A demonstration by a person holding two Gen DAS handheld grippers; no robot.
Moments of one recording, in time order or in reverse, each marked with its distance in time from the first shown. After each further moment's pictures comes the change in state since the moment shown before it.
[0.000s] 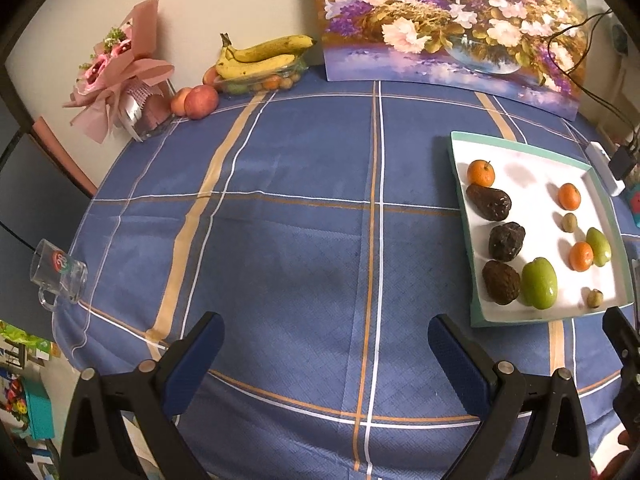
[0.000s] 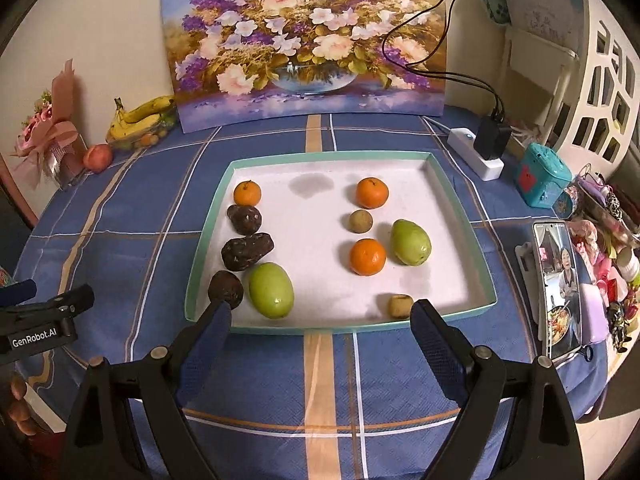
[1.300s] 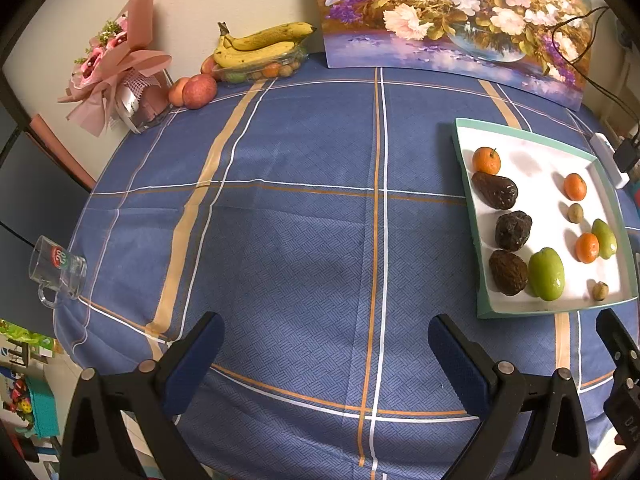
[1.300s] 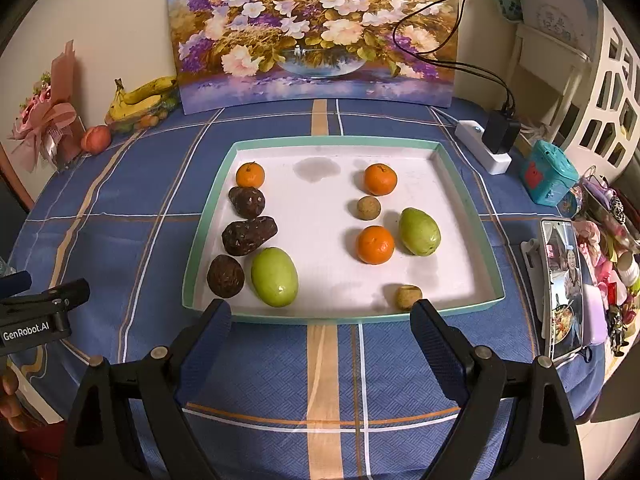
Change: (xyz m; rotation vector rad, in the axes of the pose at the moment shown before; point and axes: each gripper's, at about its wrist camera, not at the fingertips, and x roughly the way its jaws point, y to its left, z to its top) left arm 0.007 0.001 -0.001 0.006 0.041 0.006; right arm 0.010 0.006 -0.002 -0.034 0.047 -0.005
